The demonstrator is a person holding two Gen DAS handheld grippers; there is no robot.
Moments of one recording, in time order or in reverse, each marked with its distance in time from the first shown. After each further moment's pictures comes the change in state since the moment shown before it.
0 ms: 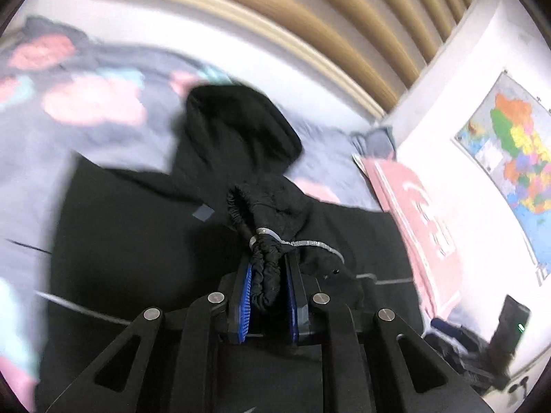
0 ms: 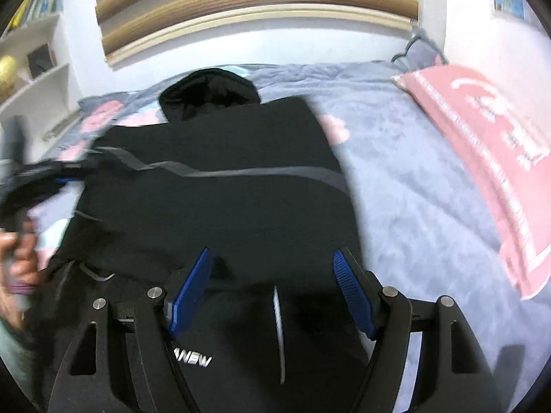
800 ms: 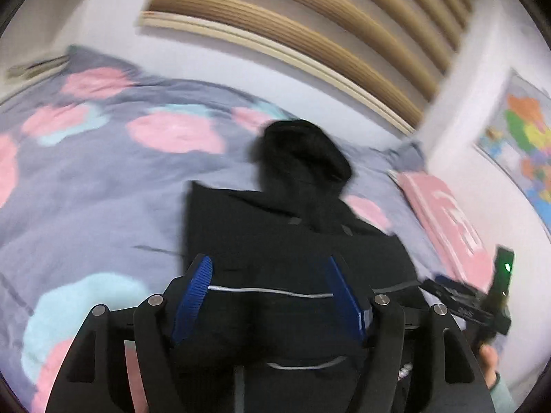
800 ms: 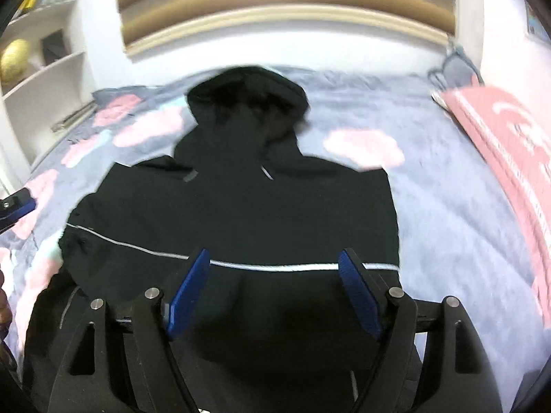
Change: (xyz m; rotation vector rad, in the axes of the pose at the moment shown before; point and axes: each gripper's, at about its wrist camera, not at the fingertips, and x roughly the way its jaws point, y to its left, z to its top) left arm -0.095 0.048 -0.020 0.078 -0.062 0.123; right arm 0.045 0.068 0.017 -0.072 -0.036 0.074
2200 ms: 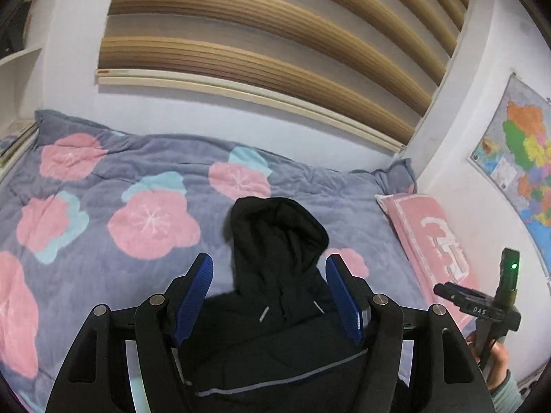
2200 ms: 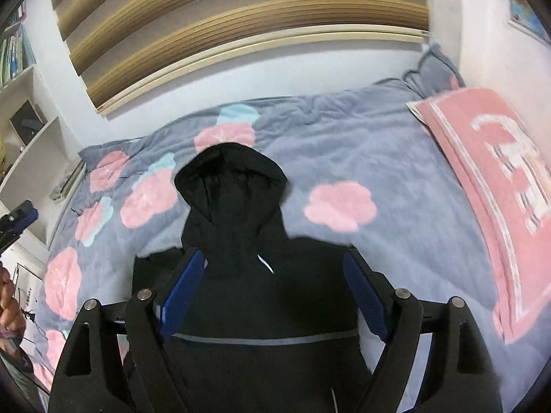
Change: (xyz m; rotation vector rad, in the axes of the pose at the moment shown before) left arm -0.005 -0.055 0.227 0.055 0.050 0.037; right arm -0.053 -0.044 0.195 0.205 0.086 0.003
